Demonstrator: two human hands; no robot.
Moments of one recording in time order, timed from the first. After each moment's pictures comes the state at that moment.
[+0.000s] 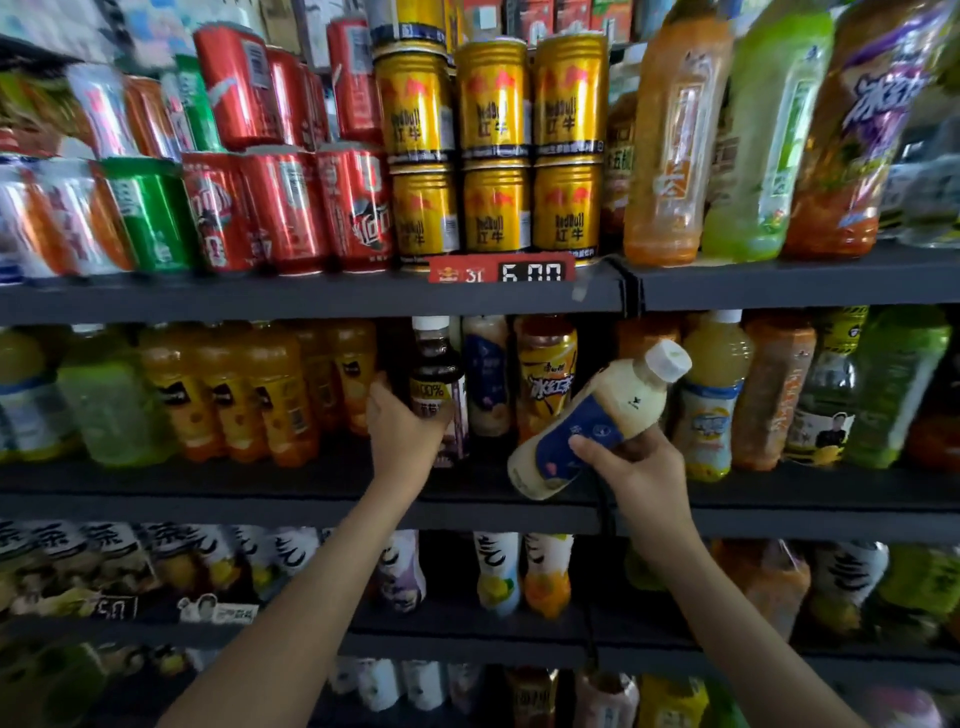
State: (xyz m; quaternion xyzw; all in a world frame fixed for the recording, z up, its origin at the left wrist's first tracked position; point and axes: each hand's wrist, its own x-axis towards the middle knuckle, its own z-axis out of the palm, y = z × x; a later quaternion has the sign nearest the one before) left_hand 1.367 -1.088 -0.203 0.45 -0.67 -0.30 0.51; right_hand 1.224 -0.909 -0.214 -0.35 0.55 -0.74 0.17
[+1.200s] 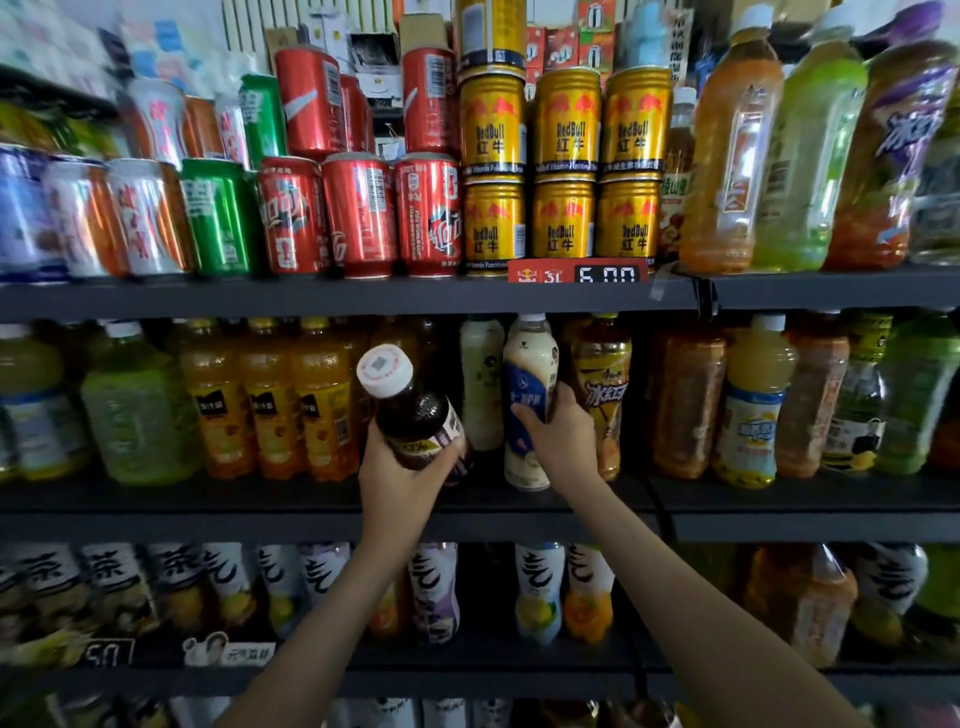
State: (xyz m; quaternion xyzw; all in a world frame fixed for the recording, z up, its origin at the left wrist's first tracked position) left_hand 1.447 -1.090 -0.237 0.29 -0.66 -0.37 0.59; right_hand 1.288 -1.029 -0.206 -0.40 0.73 -0.56 0.00
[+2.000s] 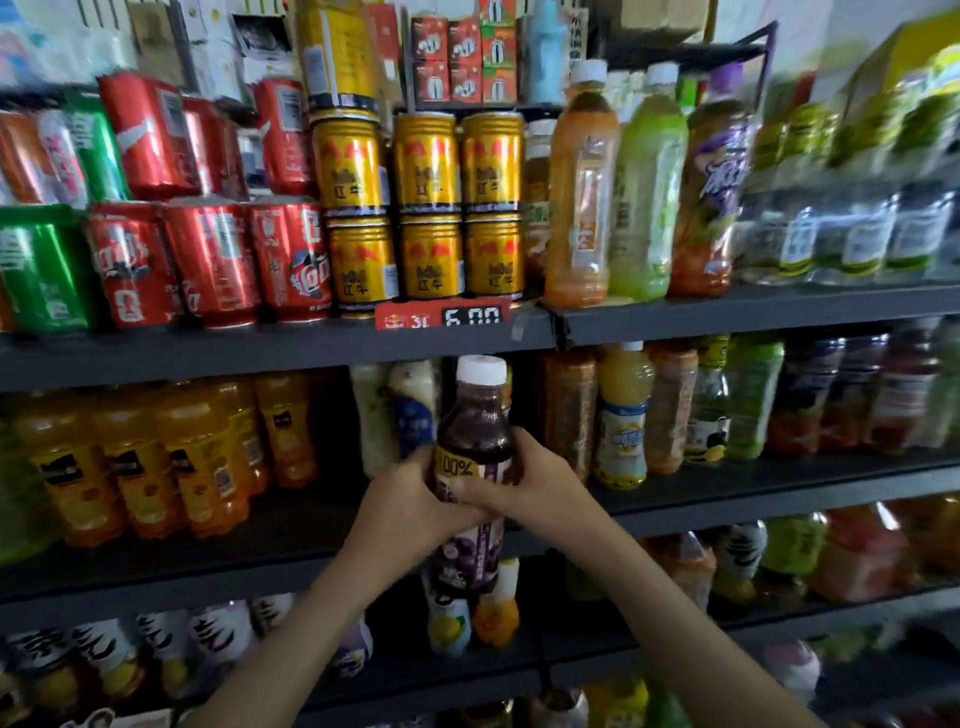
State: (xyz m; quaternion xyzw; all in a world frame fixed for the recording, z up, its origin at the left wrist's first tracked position) left_hand 1.390 -1.000 -0.166 0.23 -0.84 -0.38 0.30; right_hand 1.274 -0.892 -0.150 -0.48 0.69 -0.51 0.16
